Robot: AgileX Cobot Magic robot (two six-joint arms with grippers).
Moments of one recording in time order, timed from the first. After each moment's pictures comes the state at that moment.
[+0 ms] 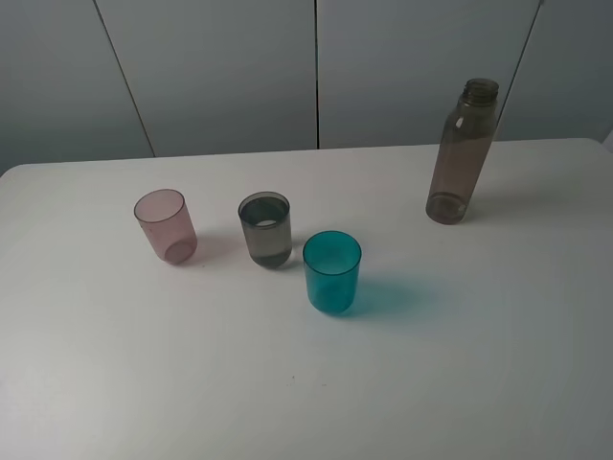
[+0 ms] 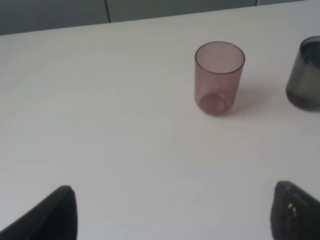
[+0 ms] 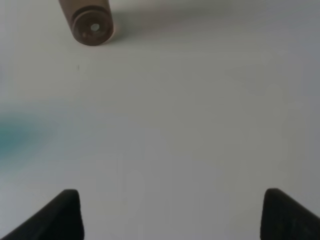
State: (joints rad) left arm -0.13 0.00 -0.51 0.02 1.08 -0.02; right arm -0.11 0.25 -0.53 0.01 1.10 -0.01
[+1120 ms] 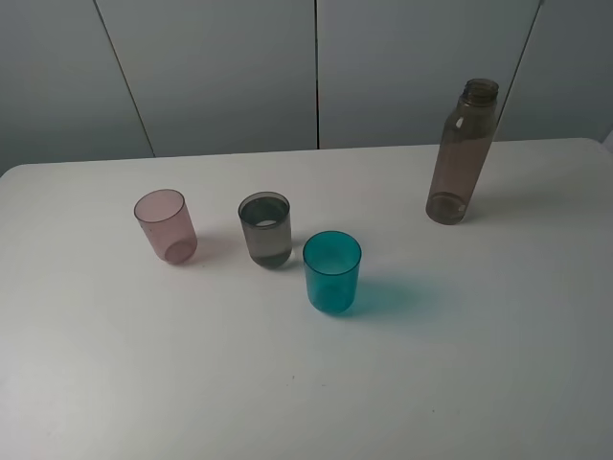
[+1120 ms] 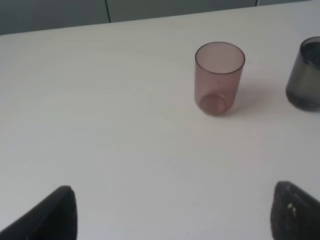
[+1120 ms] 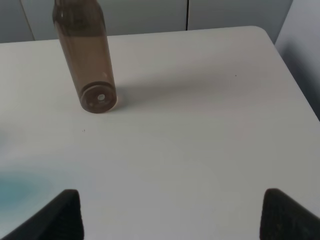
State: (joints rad) left arm -0.13 0.00 -0.51 0.02 1.08 -0.02; right arm -0.11 0.00 -0.51 0.01 1.10 -0.01
